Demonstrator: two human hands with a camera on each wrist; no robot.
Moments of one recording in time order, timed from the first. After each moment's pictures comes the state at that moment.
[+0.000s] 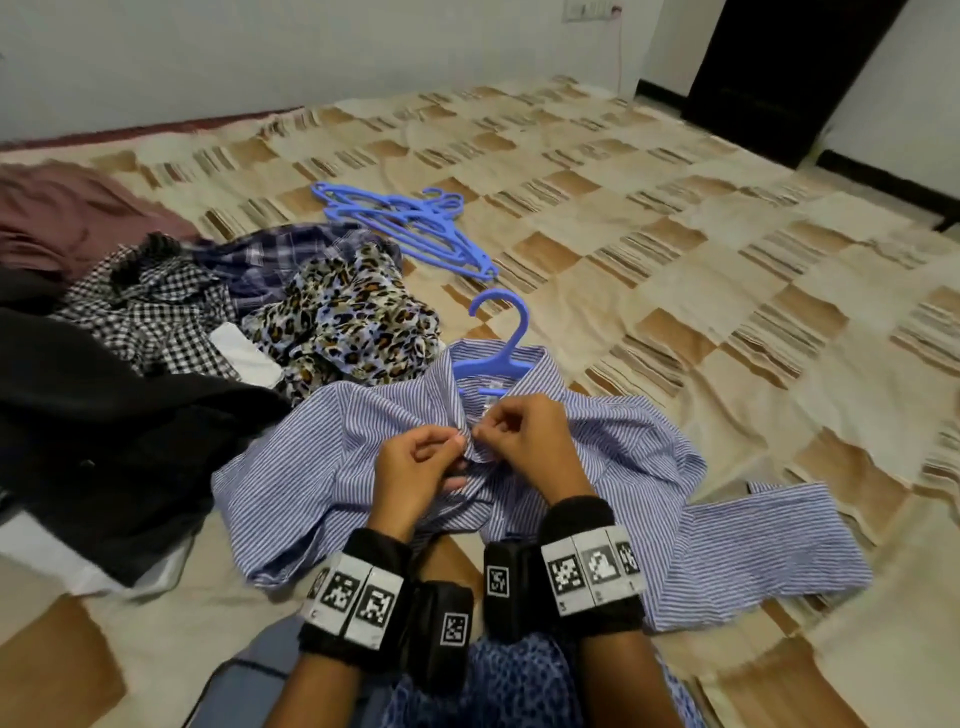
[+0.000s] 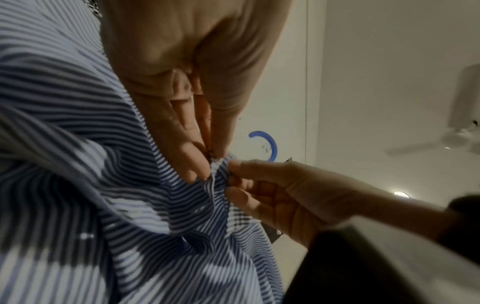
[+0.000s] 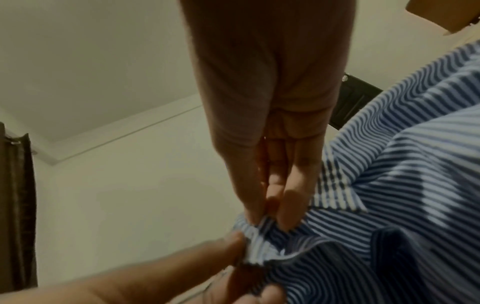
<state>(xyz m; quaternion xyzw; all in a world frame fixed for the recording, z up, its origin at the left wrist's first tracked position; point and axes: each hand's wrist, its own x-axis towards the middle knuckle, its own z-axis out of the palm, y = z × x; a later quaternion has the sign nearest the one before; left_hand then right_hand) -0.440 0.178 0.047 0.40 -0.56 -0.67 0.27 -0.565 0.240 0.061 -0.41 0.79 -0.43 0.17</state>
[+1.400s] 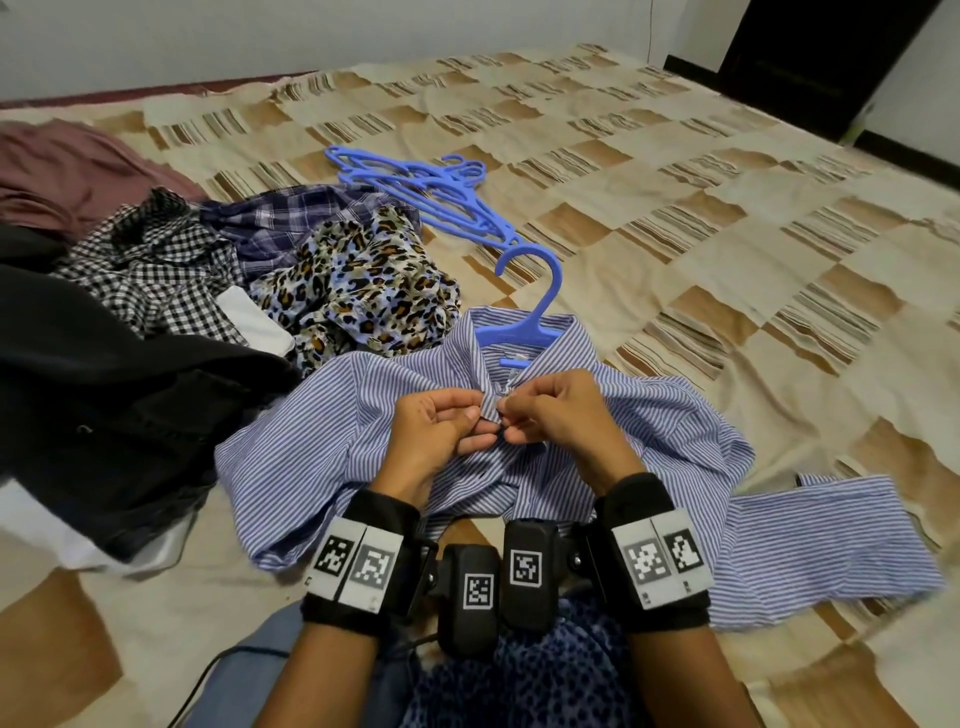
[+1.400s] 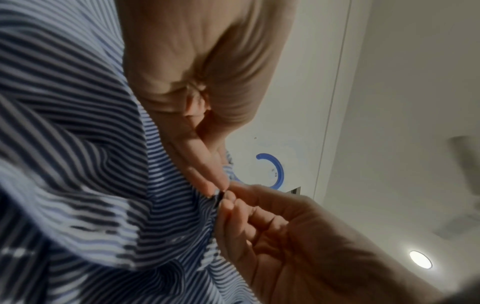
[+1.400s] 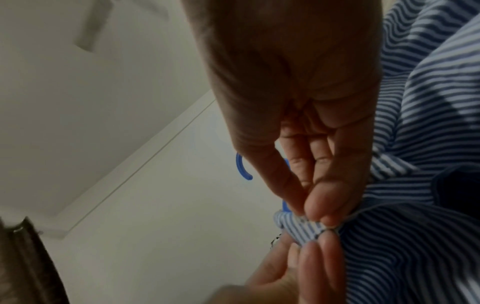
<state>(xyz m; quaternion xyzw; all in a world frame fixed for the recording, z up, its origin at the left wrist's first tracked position) -0.446 0.162 0.051 0.39 -0.50 -0.73 0.26 -0.559 0.237 0.076 -0.23 0.73 -0.51 0.39</state>
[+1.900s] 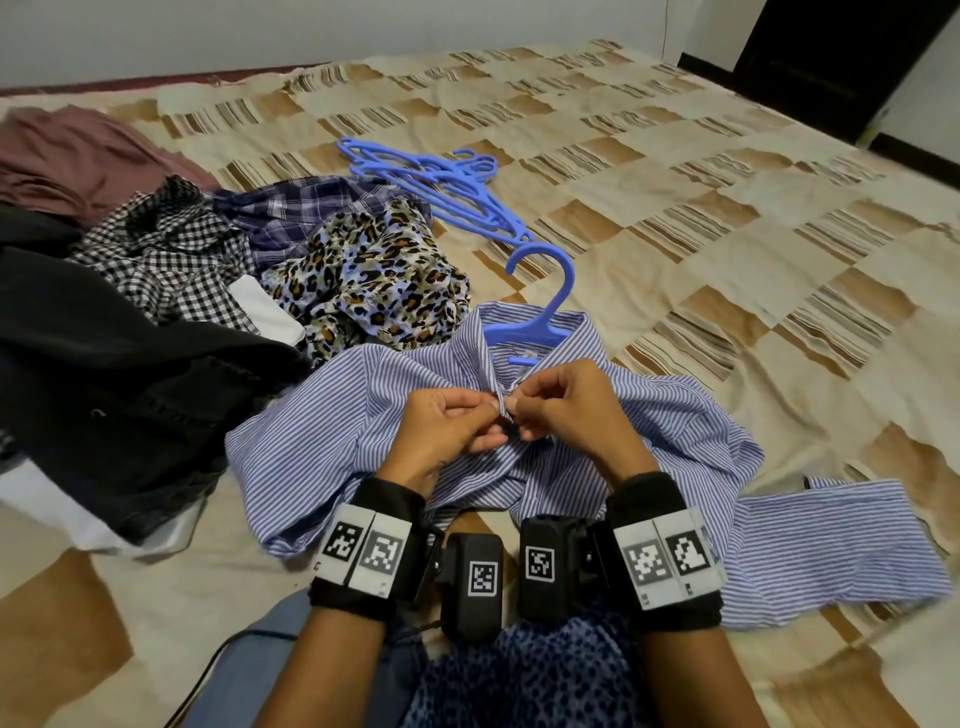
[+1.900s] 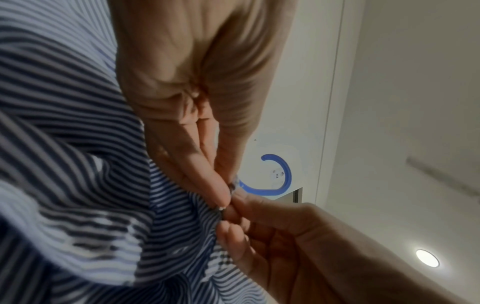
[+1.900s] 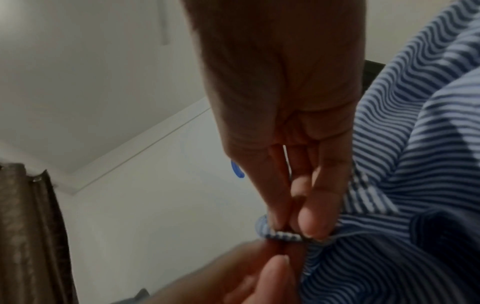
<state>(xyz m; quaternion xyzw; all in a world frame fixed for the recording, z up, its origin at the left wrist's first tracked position) -0.444 0.161 0.051 0.40 -0.49 -0.74 0.23 -0.564 0.237 0.072 -0.37 0.76 -0.43 0.32</state>
